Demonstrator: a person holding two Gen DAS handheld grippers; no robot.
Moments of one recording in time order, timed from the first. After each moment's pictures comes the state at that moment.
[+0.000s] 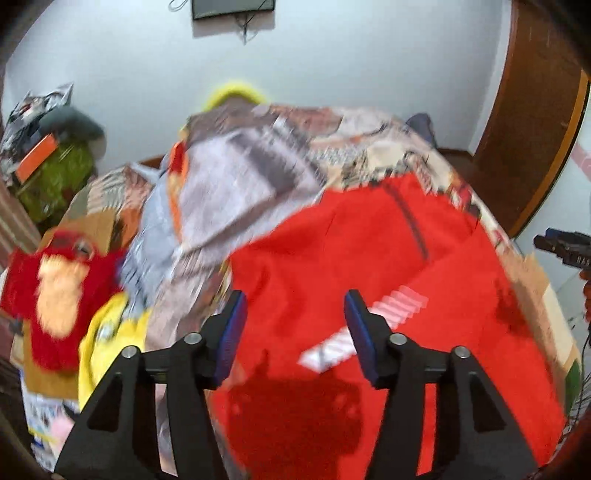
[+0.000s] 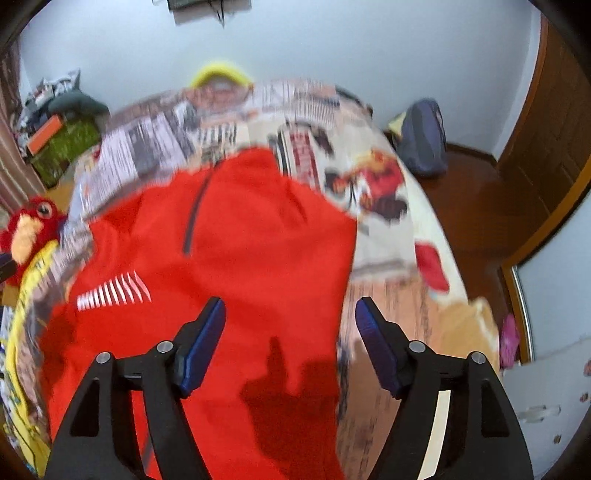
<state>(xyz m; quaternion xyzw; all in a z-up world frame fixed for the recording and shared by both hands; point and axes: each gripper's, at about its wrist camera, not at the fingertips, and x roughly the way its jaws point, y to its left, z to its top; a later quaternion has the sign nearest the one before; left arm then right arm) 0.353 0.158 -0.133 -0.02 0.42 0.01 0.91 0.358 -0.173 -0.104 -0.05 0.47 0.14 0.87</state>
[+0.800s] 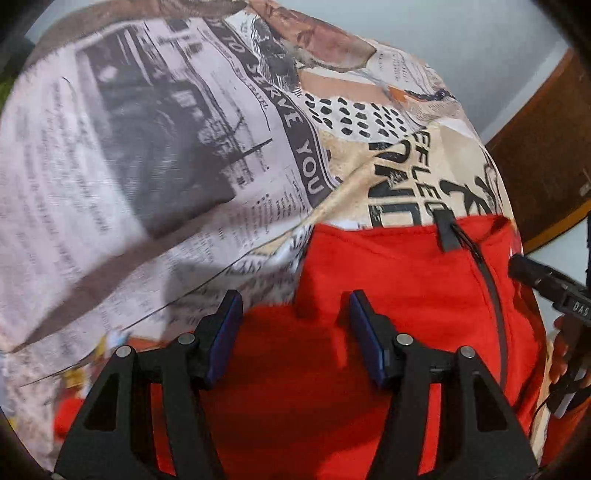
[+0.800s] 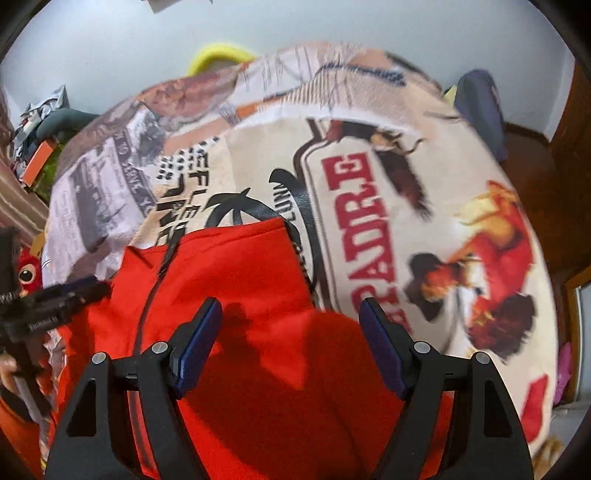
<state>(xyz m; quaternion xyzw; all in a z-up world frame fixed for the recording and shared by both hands) 0.621 0.156 -0.308 -0.15 0.52 -0.04 0.84 0.576 -0.099 -0.229 0.01 0.54 0.20 0.82</state>
